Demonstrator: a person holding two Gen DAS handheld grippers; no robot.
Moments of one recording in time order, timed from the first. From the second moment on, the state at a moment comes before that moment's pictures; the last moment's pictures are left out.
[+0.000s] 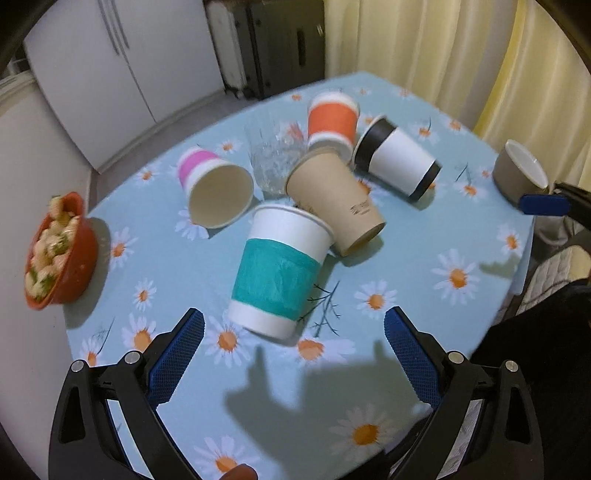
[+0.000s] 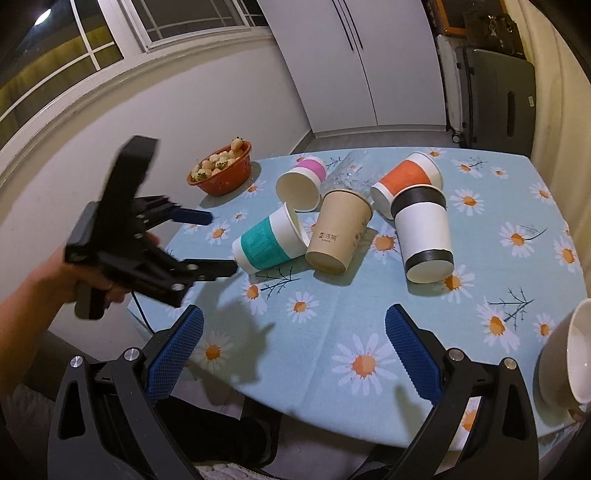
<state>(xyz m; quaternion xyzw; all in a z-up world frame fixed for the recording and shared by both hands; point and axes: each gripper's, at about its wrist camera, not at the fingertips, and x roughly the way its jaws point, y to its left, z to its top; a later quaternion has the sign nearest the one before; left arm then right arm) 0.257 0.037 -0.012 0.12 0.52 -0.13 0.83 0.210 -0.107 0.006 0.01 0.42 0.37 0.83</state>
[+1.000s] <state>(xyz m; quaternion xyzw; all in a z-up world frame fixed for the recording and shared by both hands) 0.304 0.047 -0.043 0.13 0.60 -0.14 0.77 0.237 -0.110 -0.031 0.07 0.49 0.39 0.78</state>
